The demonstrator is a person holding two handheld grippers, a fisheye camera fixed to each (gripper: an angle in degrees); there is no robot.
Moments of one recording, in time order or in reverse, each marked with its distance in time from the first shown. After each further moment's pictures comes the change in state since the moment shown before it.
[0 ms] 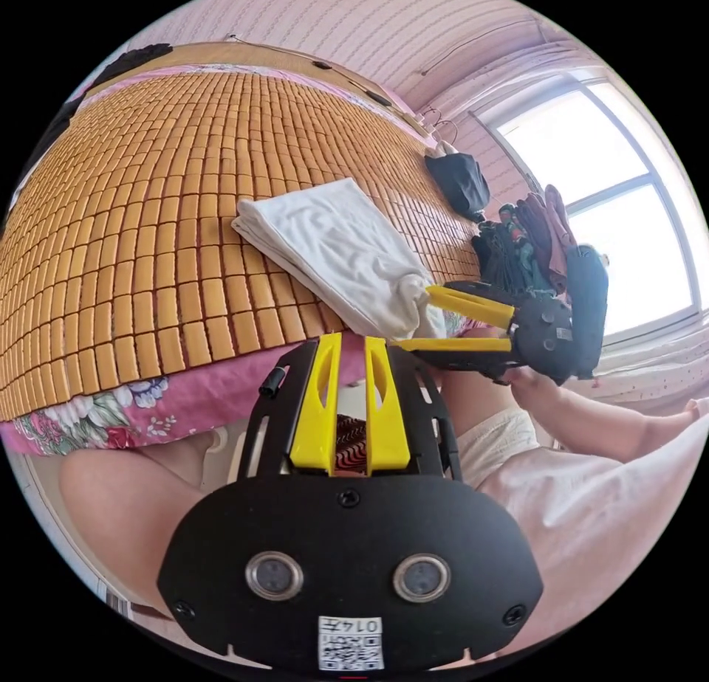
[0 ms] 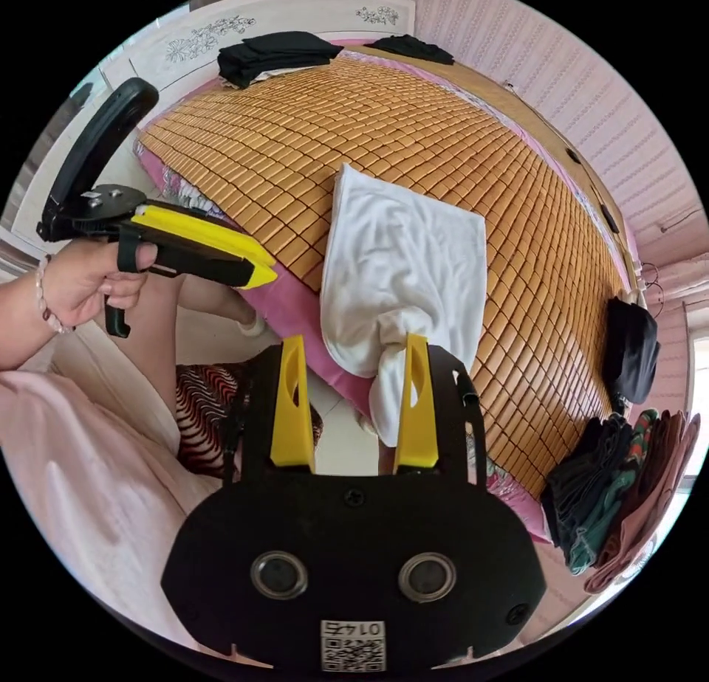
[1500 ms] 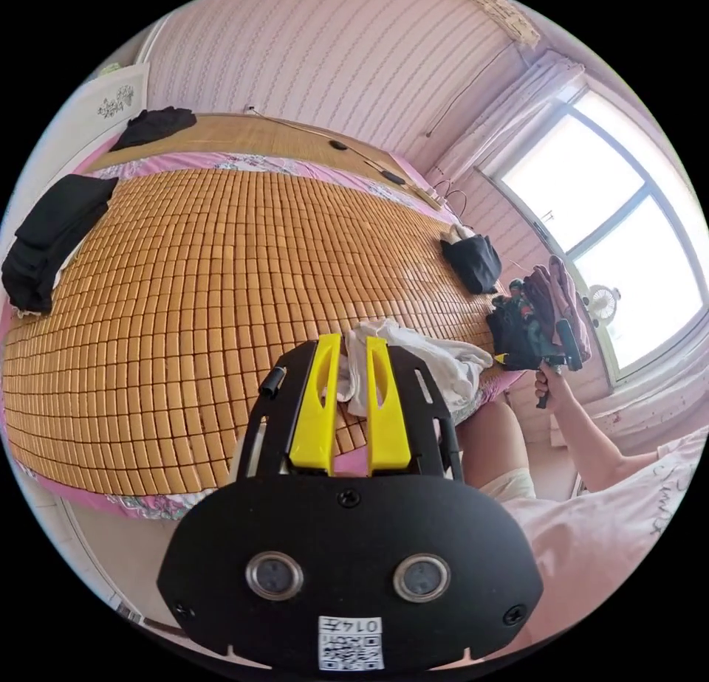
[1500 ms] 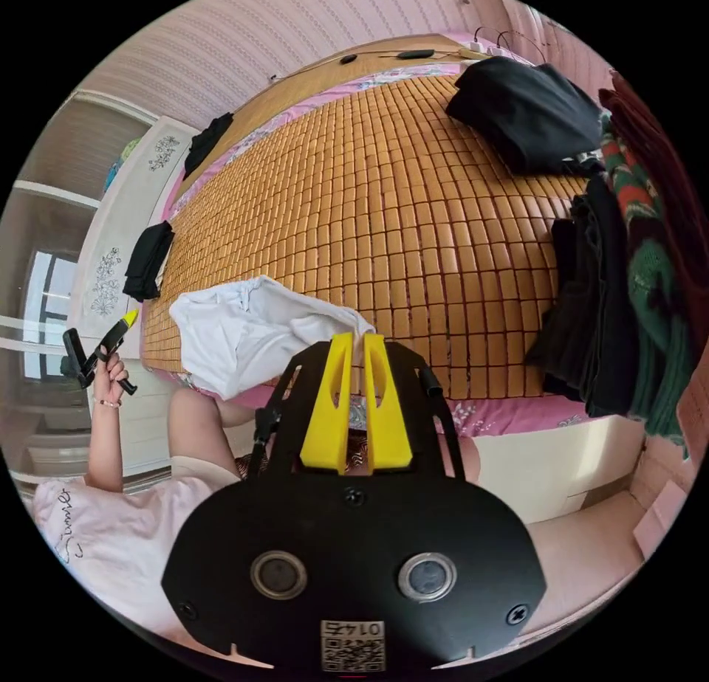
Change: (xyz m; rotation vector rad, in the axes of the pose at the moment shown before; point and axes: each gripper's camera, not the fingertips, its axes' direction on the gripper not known) left arm 0.043 -0.161 -0.102 0.195 -0.135 0.015; right arm 0.253 0.225 0.281 0.066 -0.353 0.765
